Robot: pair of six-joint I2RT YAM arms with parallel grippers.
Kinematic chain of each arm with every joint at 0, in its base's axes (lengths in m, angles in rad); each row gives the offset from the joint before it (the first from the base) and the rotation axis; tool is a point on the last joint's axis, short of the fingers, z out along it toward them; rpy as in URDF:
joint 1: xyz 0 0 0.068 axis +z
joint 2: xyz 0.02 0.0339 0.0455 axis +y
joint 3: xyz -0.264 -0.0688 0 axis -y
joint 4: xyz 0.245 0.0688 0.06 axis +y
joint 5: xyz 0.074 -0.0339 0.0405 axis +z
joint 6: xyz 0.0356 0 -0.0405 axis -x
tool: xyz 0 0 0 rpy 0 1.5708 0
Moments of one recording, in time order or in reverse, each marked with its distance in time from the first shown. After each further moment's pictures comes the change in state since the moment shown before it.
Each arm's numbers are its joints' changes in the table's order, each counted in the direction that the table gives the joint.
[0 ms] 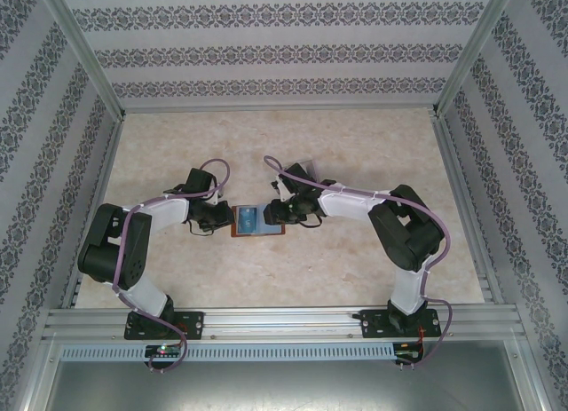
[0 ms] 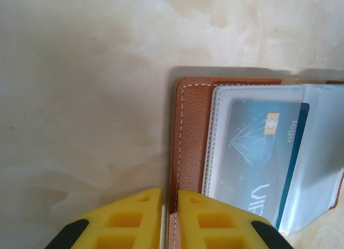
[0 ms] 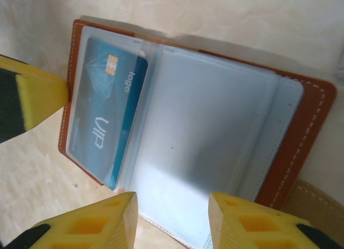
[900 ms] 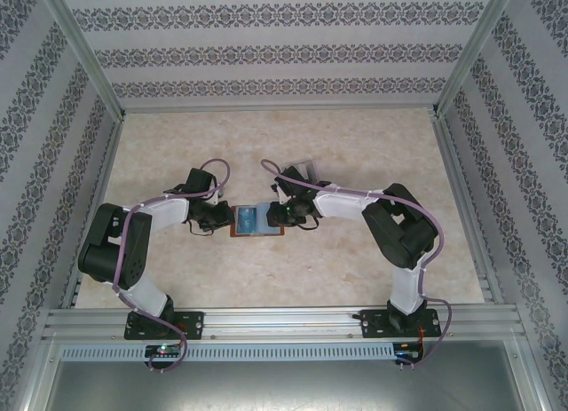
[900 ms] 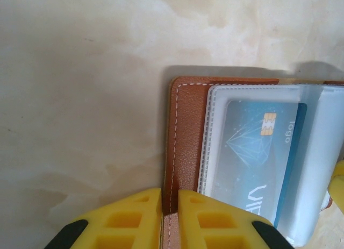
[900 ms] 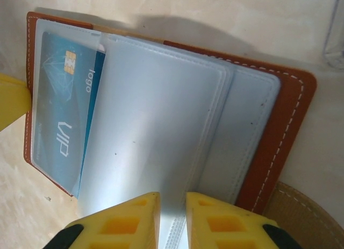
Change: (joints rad) left arm 0.000 0.003 0.000 -0.003 -0.003 -0.007; right arm 0.023 0.040 0.020 0.023 -0.053 -0.029
